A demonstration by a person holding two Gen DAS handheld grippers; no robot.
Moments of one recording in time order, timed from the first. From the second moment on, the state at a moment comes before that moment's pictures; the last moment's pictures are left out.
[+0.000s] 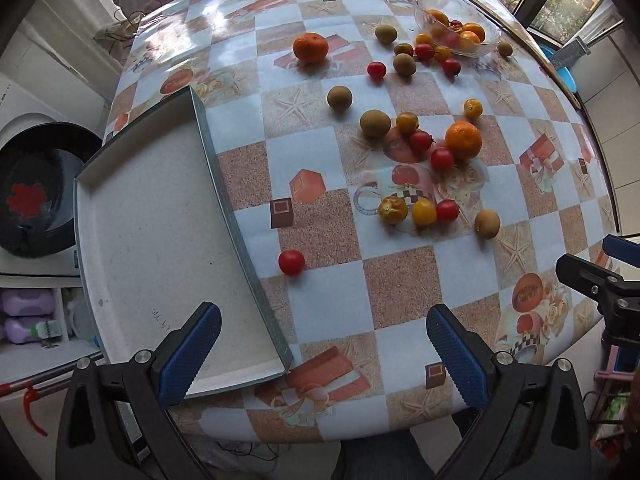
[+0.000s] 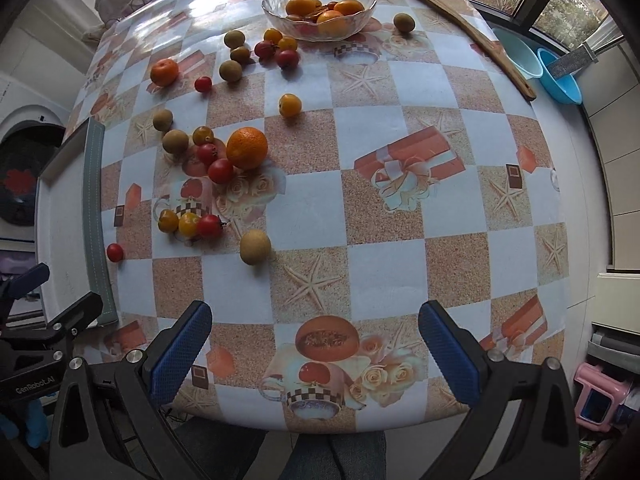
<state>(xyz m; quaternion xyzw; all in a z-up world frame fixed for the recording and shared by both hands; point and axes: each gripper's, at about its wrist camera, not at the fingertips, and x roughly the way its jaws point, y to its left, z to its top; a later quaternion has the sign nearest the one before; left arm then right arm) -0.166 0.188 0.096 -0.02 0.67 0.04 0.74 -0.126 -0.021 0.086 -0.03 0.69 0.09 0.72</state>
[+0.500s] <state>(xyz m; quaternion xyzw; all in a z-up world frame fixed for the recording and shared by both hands) -0.167 0.203 0.109 -0.03 0.66 0.04 0.75 -0.133 0.005 0.093 -0.05 0.70 0.11 0.70</state>
